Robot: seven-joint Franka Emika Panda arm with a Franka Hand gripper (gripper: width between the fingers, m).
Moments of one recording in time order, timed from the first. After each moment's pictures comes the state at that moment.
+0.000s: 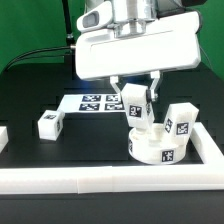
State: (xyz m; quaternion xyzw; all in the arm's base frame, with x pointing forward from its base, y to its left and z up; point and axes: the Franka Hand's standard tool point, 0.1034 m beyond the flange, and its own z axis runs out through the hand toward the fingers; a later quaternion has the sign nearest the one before) arm 0.575 0.032 0.095 -0.96 0.20 -0.21 0.05
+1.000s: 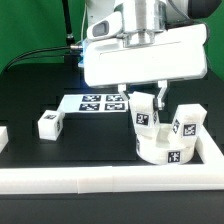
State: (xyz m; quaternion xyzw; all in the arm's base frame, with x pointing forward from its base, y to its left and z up) arm 0.570 0.043 0.078 -0.95 0.20 -0.22 0.04
